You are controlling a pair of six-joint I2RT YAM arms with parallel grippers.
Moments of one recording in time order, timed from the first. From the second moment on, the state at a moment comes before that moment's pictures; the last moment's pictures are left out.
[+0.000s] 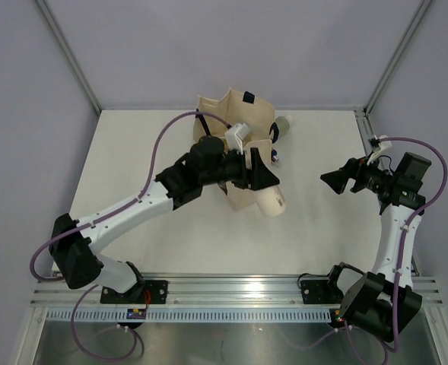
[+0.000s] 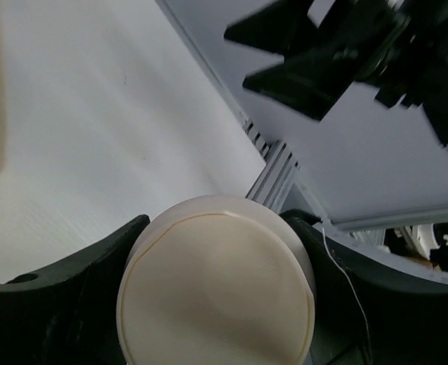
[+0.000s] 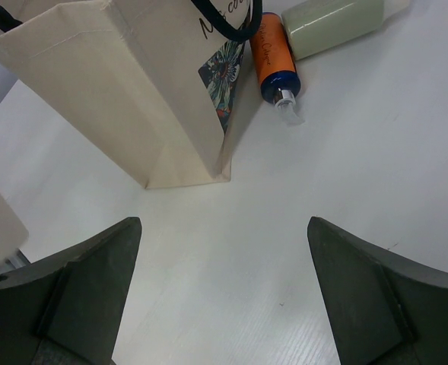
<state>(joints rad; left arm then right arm) -0.91 1.43 1.23 -0.10 0.31 -0.72 -0.49 1.03 0.91 -0.51 -1.09 -0.22</state>
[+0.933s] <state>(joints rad) -0.39 1.88 1.74 -0.40 0.34 -0.58 -0.49 1.04 0.91 -0.52 -1.09 -0.22</state>
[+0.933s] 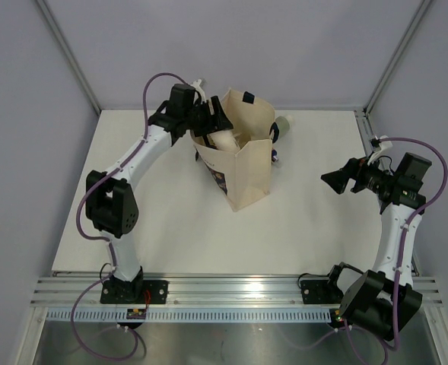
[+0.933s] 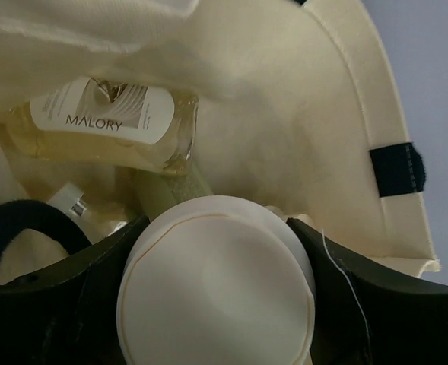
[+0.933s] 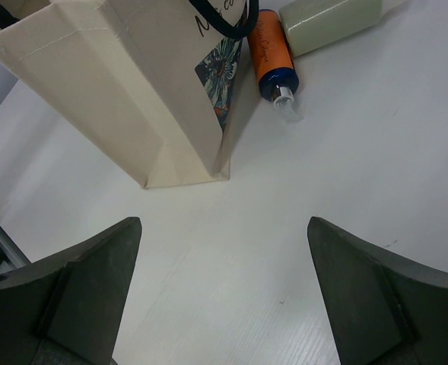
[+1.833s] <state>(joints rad) -0.41 1.78 1.89 -0.62 0.21 -0.26 -0.38 1.18 0.98 -0.64 -1.08 -0.34</state>
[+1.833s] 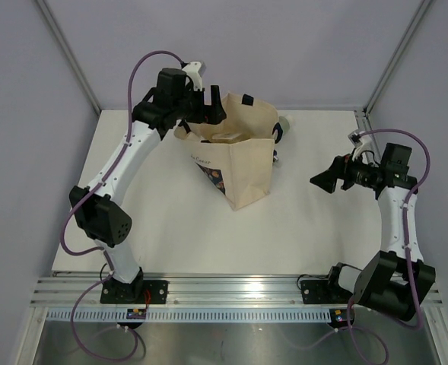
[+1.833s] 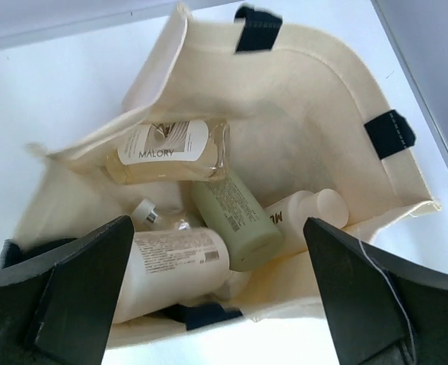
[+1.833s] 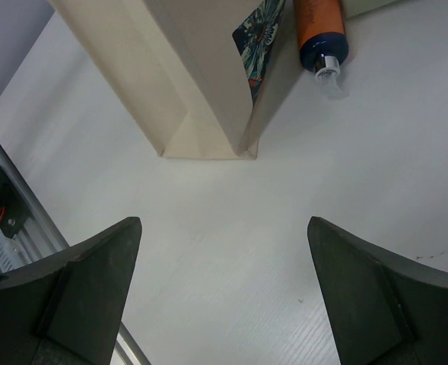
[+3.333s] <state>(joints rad) -0.39 0.64 0.71 -0.48 -0.13 -0.15 0.20 2.47 2.29 -0.90 -0.30 -0.18</state>
